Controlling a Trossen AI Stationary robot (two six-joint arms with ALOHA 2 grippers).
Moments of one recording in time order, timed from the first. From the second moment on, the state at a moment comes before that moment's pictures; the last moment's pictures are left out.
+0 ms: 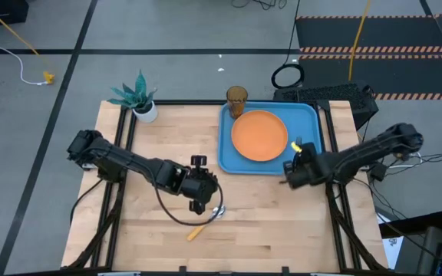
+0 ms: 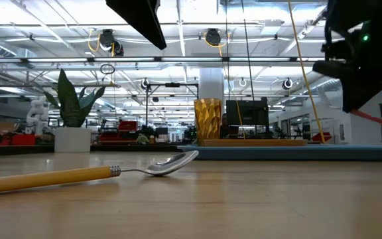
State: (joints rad) left arm -0.32 1.69 1.45 -0.85 -0.40 -0.11; right arm 0.29 1.17 0.72 -1.27 0.56 1.66
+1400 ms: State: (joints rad) left arm -0.22 1.69 1.45 -0.70 -0.40 -0.05; right arm -0.62 1.34 0.62 -0.55 0.28 0.90
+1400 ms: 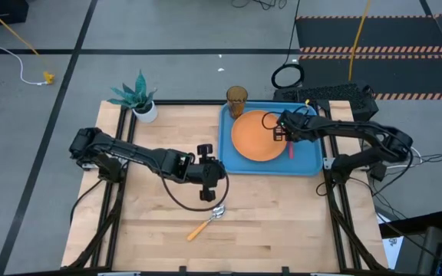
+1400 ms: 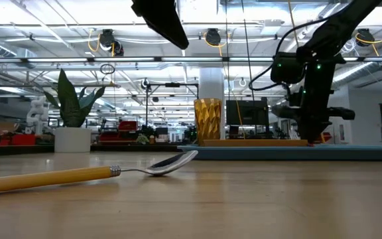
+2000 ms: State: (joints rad) left arm -0.22 1.69 1.45 -0.70 -0.40 -0.05; right arm -0.62 1.39 0.62 -0.54 0.34 0.92
